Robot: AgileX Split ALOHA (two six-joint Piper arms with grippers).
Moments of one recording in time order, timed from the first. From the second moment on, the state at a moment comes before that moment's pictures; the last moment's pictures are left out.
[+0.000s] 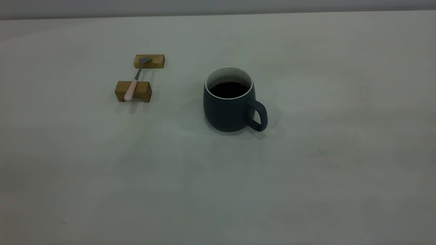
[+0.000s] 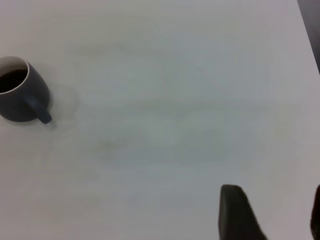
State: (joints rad) left arm -0.02 -0.02 -0.49 0.11 1.13 -0.14; right arm 0.02 0.02 -0.47 0.00 1.12 -0.01
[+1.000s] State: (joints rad) left arm -0.02 1.10 -0.80 0.07 0.72 -0.15; right arm 0.02 0.02 -0.47 0.00 1.13 -0.01
